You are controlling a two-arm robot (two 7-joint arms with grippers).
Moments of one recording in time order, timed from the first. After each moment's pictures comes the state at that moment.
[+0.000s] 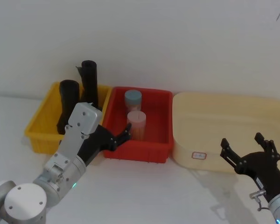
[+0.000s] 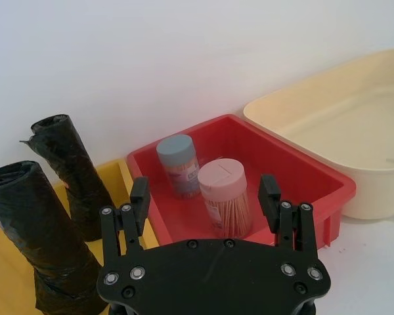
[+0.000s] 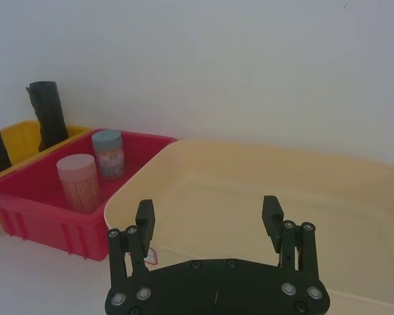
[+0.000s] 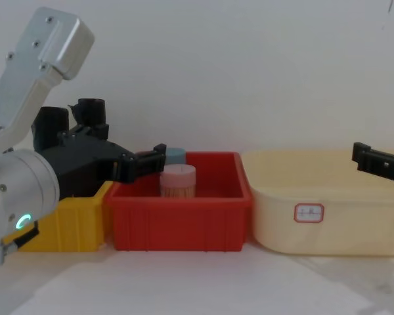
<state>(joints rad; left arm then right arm) -0.24 0.38 0.45 -1.63 -0.20 0.01 -0.01 -0.01 0.34 -0.23 -1.77 0.29 0.03 0.07</state>
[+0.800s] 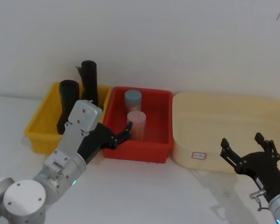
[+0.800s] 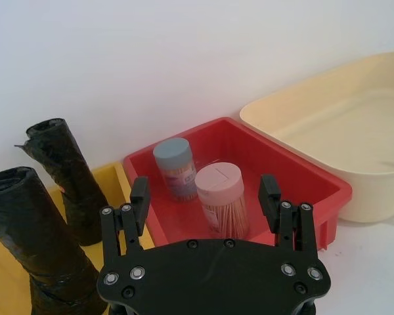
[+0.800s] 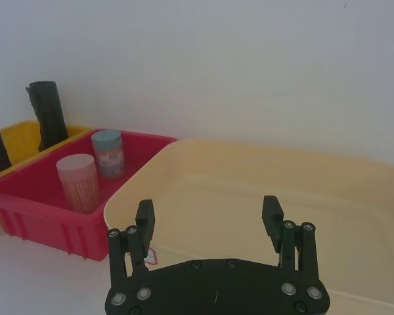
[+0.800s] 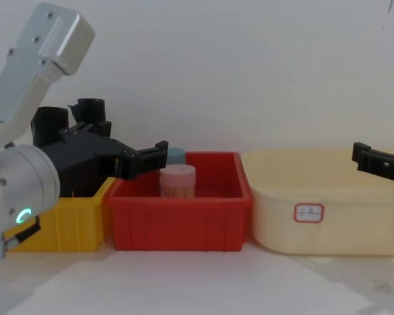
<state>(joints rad) -0.24 0.38 0.45 -1.62 -0.21 0.02 -0.03 -0.01 0.34 -0.23 -1.77 0.29 0.03 0.07</state>
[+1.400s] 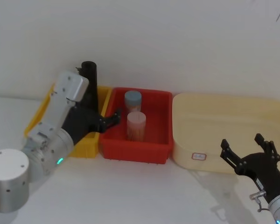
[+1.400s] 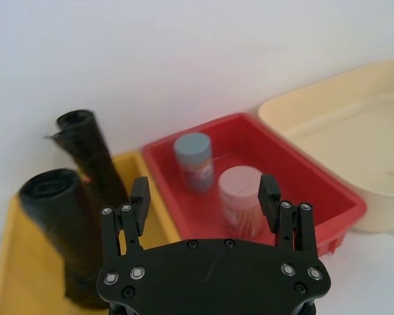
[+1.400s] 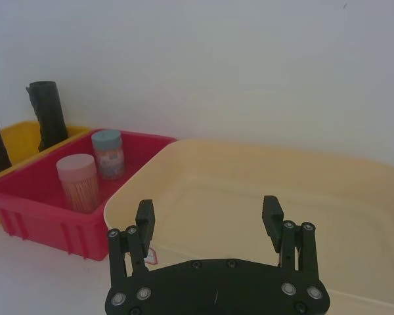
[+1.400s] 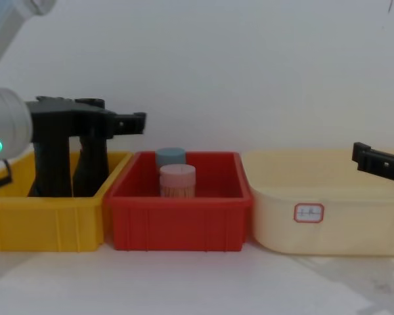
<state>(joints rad) -0.28 0.40 0.37 -1.74 -0.32 0.29 -0.07 -0.01 0.34 -0.23 -1.77 0.29 0.03 0.07</state>
